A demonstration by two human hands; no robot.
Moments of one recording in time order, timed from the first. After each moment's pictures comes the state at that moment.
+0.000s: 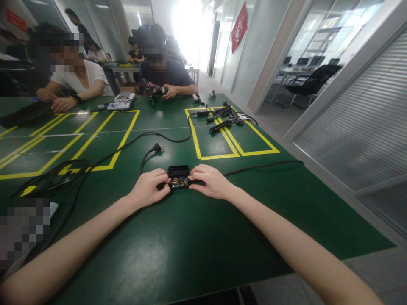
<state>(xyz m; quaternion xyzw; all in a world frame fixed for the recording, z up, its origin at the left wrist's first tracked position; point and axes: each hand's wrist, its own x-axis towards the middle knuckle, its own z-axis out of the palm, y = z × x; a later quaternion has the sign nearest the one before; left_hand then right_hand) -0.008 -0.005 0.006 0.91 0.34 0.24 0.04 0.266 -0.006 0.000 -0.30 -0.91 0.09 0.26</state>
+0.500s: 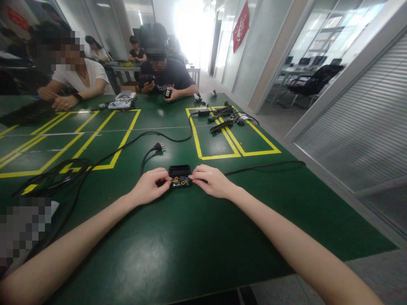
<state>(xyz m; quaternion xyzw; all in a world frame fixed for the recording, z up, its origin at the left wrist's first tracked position) -0.008 -0.001 0.005 0.87 0.38 0.27 0.16 0.266 -0.006 0.001 -0.30 -0.90 0.13 0.28</state>
